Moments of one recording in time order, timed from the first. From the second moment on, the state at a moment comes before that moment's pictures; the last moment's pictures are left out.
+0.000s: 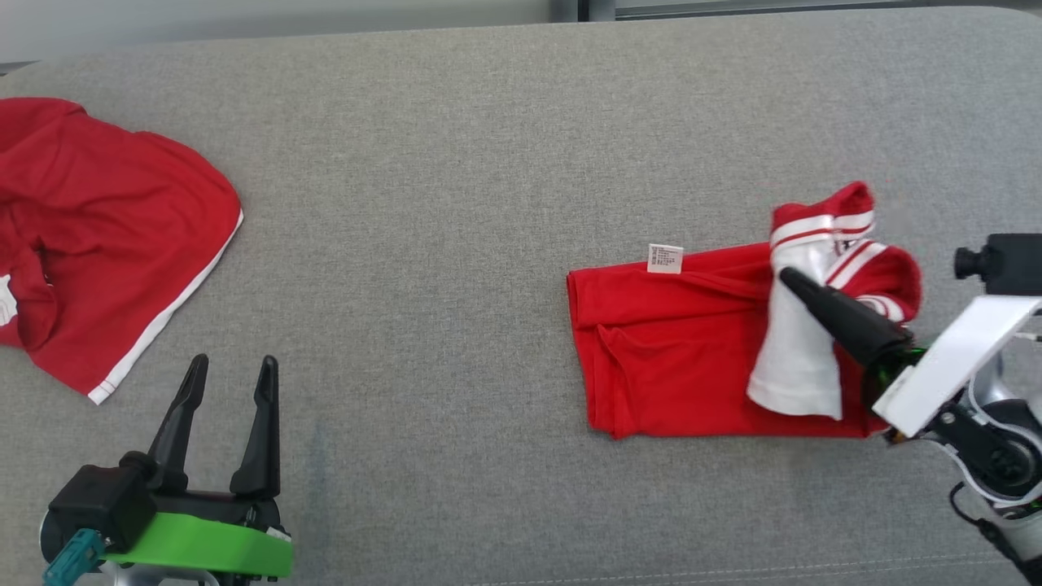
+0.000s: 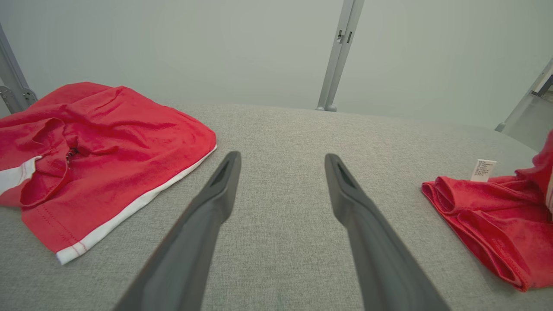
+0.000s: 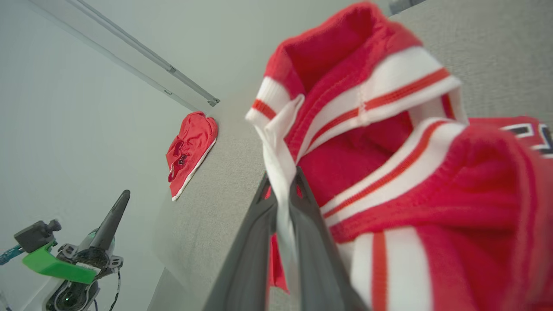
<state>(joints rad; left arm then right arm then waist) 0.07 0.18 -0.13 -0.07 -0.44 -0.04 -0.25 -0.18 -0.59 0.42 -0.06 1.24 0.12 0.21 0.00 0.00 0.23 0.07</state>
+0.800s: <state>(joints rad) 0.07 0.15 -0.13 -0.04 -0.42 -0.06 -0.25 -0.30 -0.34 0.66 0.02 1.00 0.00 0.21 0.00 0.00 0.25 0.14</state>
